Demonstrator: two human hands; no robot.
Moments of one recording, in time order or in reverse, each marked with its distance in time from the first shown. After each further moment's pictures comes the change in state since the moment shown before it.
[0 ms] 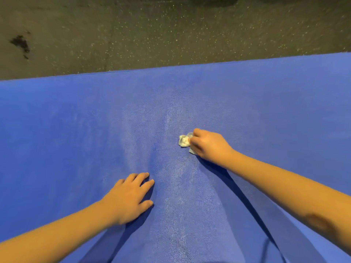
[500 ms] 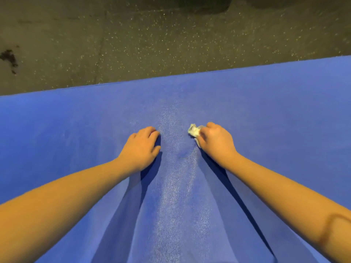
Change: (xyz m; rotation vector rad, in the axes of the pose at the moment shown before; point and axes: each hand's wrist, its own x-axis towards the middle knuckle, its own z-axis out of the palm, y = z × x) left_hand 0.127 -0.030 -0.075 -0.132 0.368 -0.094; right_hand 0.021 0.035 -0.010 0.016 0.144 0.382
